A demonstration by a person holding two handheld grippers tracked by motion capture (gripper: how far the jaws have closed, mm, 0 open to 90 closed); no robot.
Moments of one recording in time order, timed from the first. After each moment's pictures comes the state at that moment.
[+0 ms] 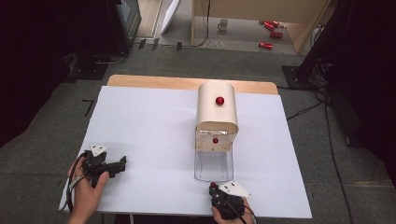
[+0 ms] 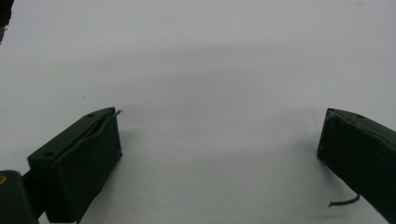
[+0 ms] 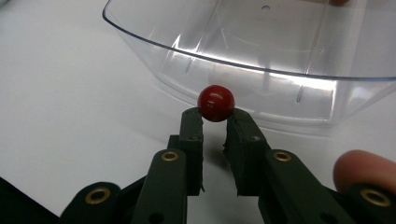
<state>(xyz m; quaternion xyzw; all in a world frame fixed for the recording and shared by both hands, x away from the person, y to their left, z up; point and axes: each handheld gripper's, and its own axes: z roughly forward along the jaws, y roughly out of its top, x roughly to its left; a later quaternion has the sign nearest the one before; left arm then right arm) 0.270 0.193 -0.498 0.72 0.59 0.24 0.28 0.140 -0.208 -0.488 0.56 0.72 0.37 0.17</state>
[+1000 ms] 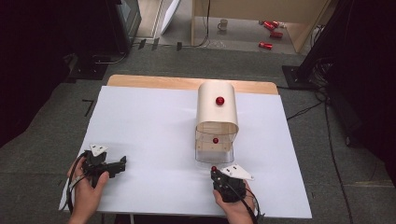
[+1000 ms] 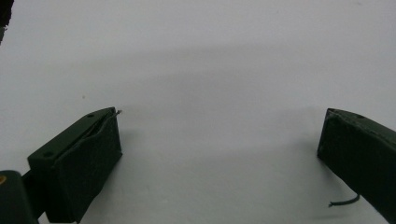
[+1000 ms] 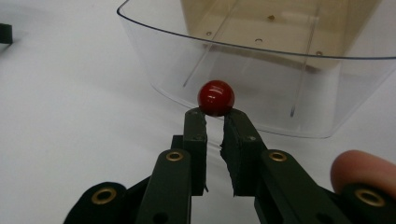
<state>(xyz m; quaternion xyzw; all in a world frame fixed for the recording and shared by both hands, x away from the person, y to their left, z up) 0.270 0.193 -0.498 0.72 0.59 0.24 0.28 0.180 -0.214 -0.464 0.56 0.71 0.38 0.18</state>
